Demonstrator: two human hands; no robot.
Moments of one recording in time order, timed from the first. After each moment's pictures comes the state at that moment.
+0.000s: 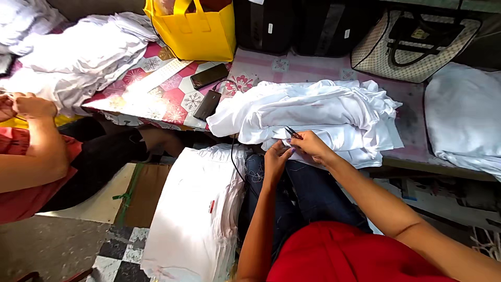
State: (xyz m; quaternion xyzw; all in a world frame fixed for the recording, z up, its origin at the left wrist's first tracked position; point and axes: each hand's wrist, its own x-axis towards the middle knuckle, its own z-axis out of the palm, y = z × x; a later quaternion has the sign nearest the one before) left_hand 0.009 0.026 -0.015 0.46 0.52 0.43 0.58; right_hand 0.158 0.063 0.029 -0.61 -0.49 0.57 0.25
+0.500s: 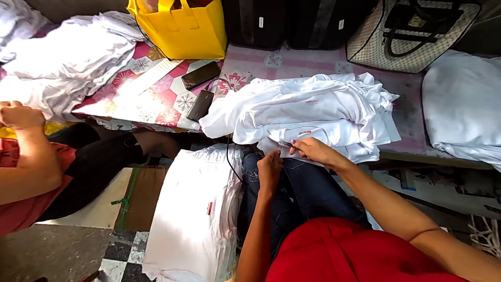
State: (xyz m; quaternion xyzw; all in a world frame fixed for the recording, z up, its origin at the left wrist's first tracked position) left_hand 0.005 0.000 -0.023 0.57 0.60 0.37 0.42; right_hand 0.179 0.040 0.057 -0.59 -0.57 0.56 0.12
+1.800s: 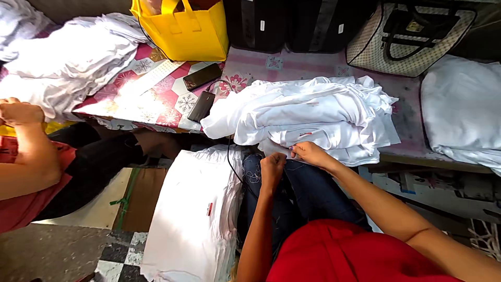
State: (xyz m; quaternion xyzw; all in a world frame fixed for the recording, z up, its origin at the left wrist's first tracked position) left_hand 0.001 0.009 -0.028 0.61 0.59 0.28 0.44; right_hand 0.180 0.049 0.024 -0.60 -0.64 0.48 0.05
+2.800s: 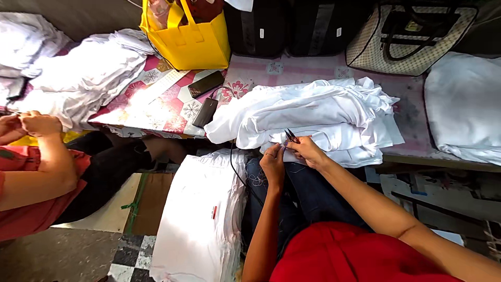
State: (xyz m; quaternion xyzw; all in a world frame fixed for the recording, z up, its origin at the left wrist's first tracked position) left_hand 0.030 0.021 -0.029 0.53 0.57 0.55 0.29; right_hand 0.156 0.056 0.012 -0.58 -0.38 0.64 0.34
